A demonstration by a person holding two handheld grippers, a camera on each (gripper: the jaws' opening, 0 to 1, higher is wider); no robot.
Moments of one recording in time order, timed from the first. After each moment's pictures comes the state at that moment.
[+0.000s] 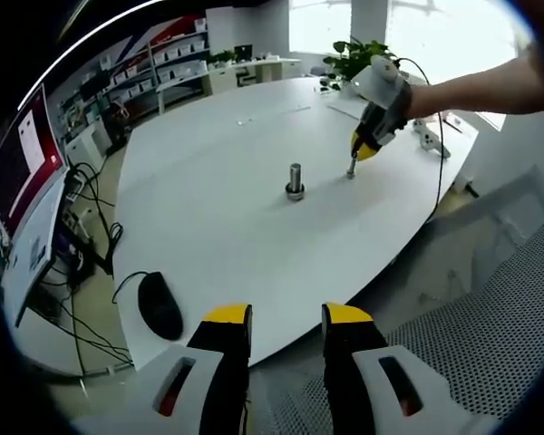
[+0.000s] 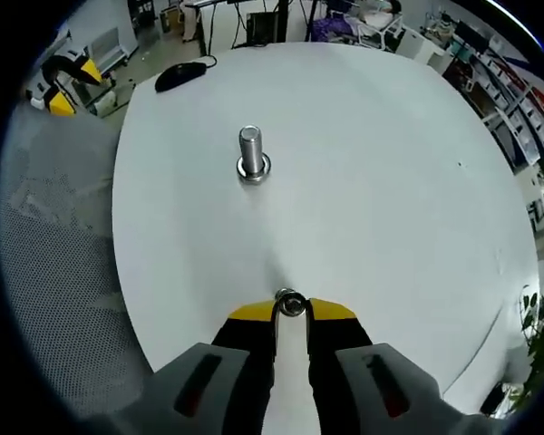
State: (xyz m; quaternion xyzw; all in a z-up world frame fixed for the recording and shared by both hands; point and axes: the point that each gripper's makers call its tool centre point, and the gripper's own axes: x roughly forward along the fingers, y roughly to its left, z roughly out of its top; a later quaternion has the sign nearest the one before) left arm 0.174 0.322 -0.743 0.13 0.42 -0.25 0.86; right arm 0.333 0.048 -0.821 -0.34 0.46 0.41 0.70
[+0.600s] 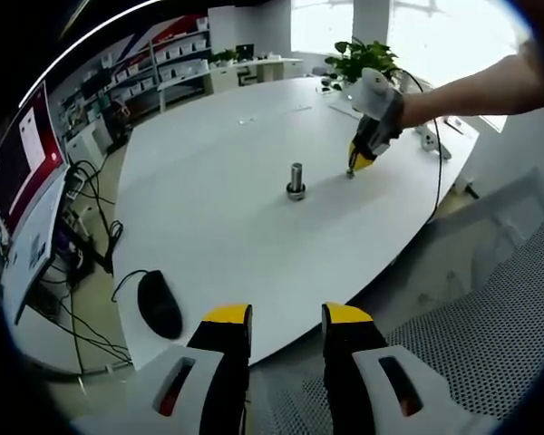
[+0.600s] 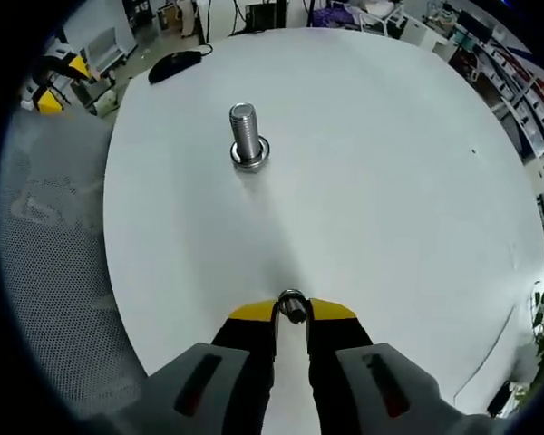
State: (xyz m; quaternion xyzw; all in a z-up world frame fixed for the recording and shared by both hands) left arm 0.174 0.322 -0.743 0.12 0.42 -0.25 0.86; right arm 0.339 0.046 -0.854 -0.34 0.49 0.42 0.69
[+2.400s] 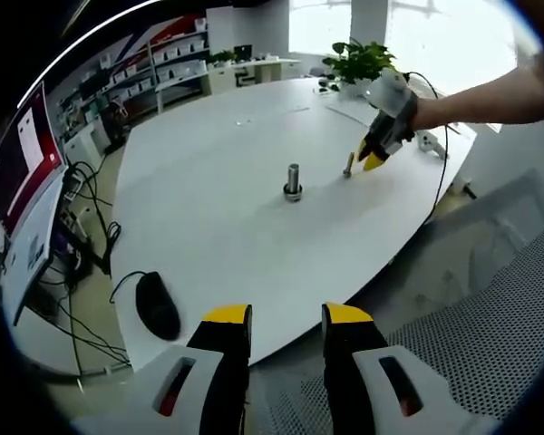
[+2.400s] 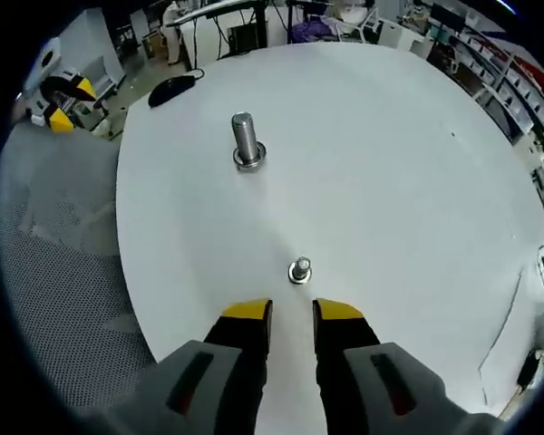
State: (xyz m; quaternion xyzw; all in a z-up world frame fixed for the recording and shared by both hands) left arm 0.174 0.320 -0.740 0.12 0.41 -0.26 0.86; right arm 0.313 0.031 -0.822 -0.26 0.46 0.40 0.75
